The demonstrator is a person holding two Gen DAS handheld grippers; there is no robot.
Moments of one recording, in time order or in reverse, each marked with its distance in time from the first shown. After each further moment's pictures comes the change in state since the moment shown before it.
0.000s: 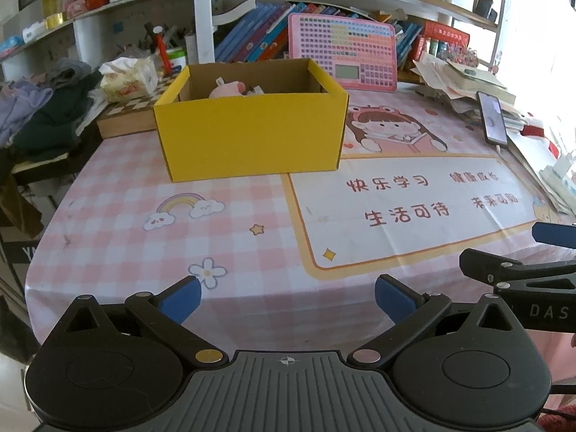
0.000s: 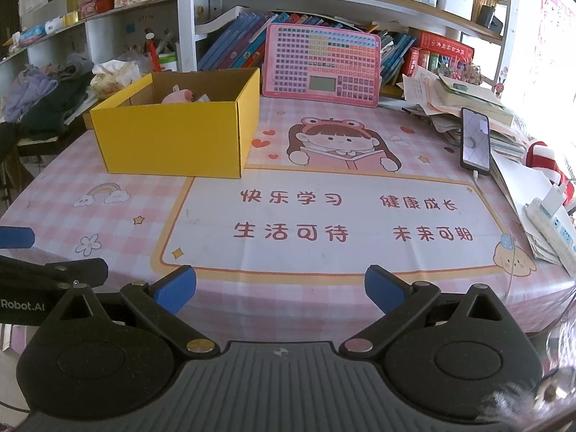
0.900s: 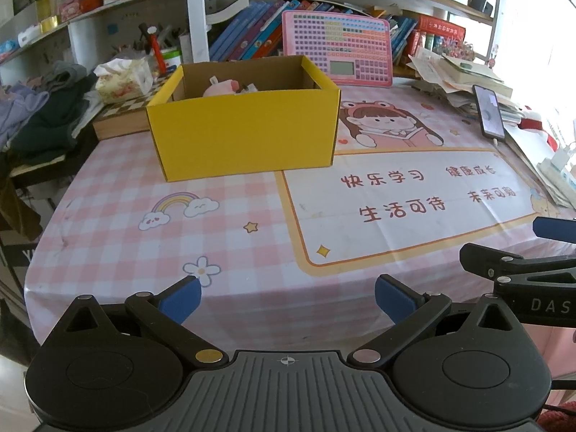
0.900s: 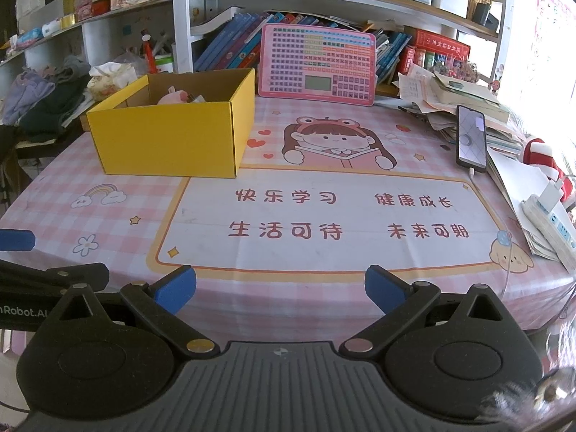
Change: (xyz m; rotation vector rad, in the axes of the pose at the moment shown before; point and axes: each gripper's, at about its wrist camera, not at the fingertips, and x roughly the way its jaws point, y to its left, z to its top) left arm 0.000 -0.006 0.000 0.017 0.007 0.000; right arm -0.002 -0.006 -0.002 0.010 -0.002 -0.003
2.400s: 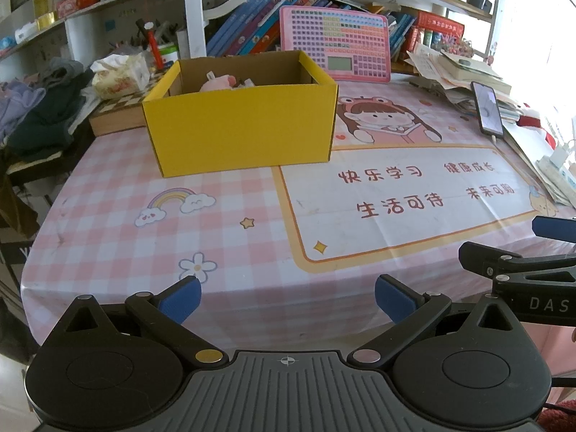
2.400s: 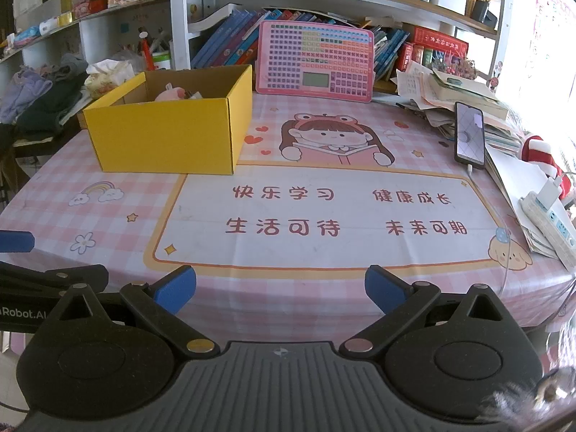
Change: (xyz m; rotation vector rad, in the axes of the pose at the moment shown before) left arm 0.003 -0.001 0.000 0.001 0.015 -0.008; right arm 0.001 -0.001 0.000 0.003 0.014 -0.006
